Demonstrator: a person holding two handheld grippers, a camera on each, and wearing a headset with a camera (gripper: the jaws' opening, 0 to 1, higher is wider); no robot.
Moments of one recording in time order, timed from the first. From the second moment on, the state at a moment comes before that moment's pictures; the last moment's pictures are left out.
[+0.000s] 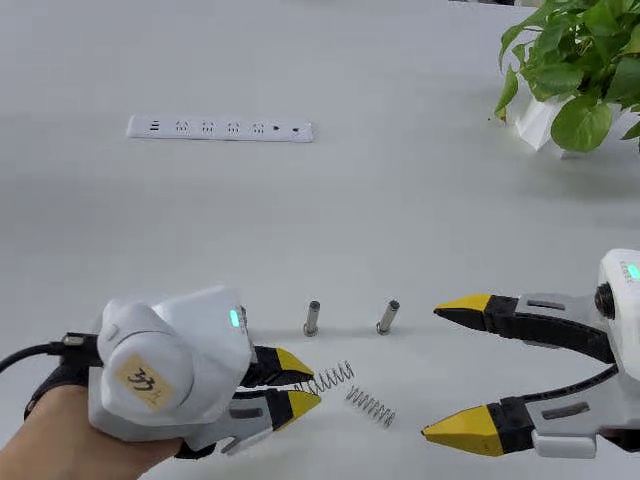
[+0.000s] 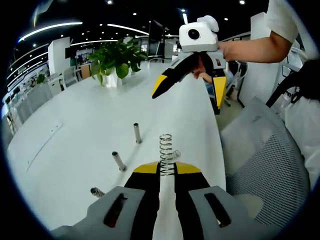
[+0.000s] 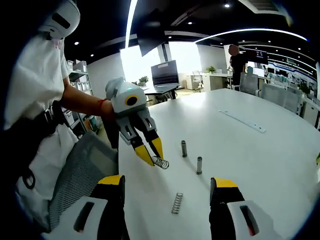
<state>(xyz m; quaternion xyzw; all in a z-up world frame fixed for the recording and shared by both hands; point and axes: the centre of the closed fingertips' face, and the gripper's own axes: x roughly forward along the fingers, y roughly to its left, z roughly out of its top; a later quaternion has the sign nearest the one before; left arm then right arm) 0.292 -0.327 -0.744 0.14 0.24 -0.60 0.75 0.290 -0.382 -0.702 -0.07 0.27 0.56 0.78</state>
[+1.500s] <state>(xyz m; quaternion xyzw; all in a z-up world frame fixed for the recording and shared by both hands) 0.273 -0.327 -0.684 0.08 0.17 -0.62 0.76 0.273 -0.324 -0.668 -0.14 0.26 0.68 0.67</state>
